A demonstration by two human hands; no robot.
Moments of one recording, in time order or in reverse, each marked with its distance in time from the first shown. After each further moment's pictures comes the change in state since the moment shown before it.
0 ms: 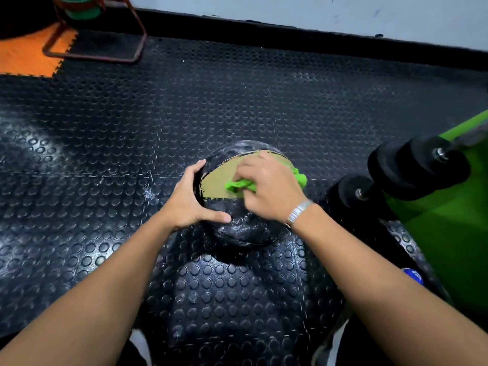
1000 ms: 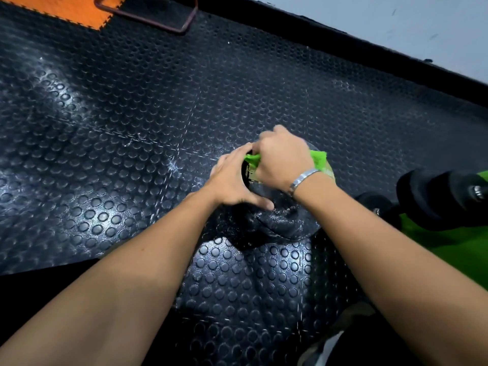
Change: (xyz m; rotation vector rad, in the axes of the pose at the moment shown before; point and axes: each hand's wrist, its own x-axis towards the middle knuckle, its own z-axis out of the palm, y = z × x) left_hand 0.001 0.027 0.019 0.180 0.091 0.096; right_hand 0.063 -0.041 0.001 -0.495 -0.299 -0.008
